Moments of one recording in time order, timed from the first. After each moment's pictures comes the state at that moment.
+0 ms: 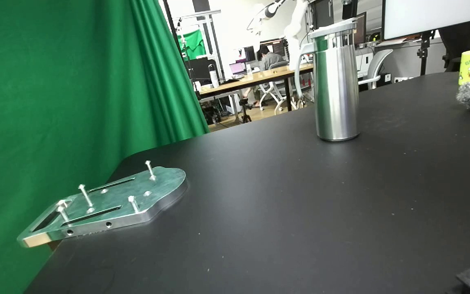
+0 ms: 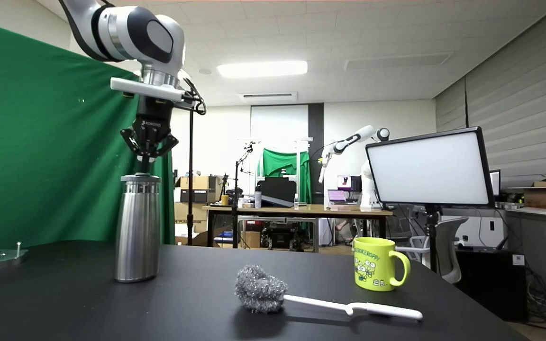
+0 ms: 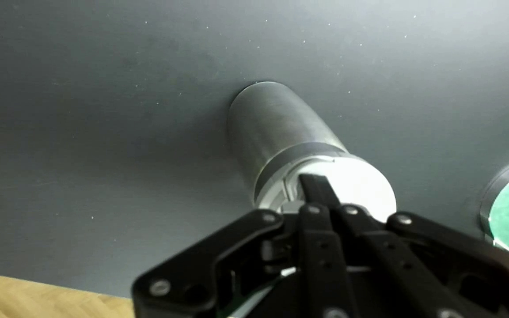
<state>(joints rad) 0.05 0.04 0.05 -2.15 0.17 2.21 -0.45</state>
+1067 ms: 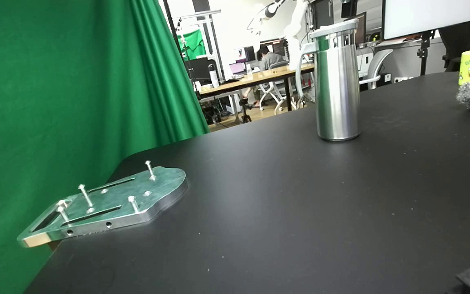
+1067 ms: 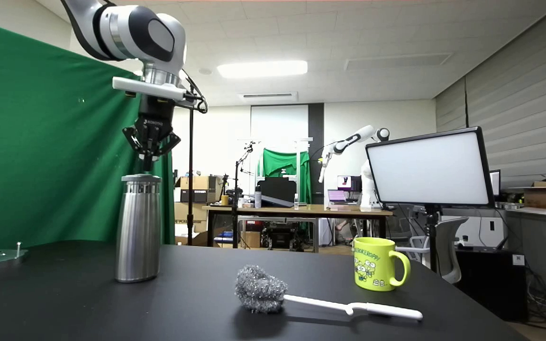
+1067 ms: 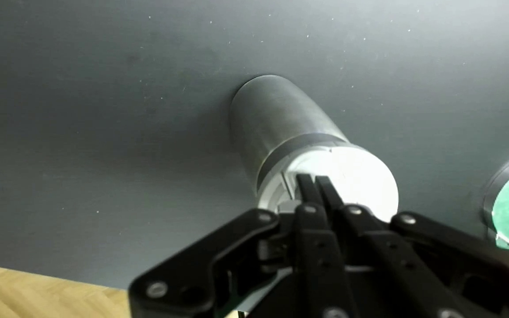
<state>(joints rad) 0.04 0.04 0.05 -2.14 0.17 2.21 -0.45</state>
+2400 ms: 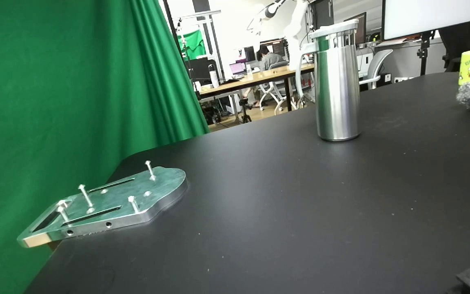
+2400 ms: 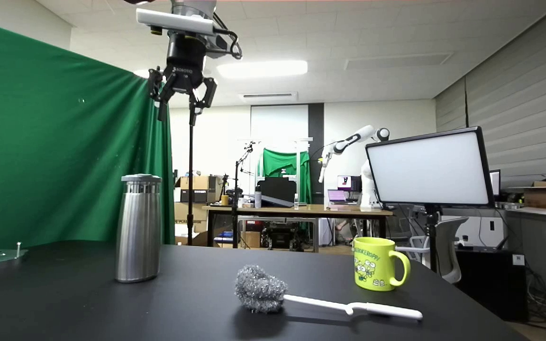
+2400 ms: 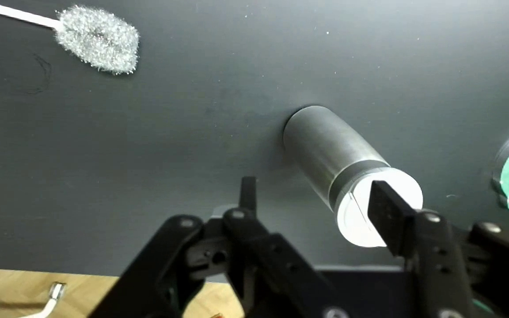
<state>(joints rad) -0.03 -0.18 -0.09 -2.15 0.16 2.00 -0.47</state>
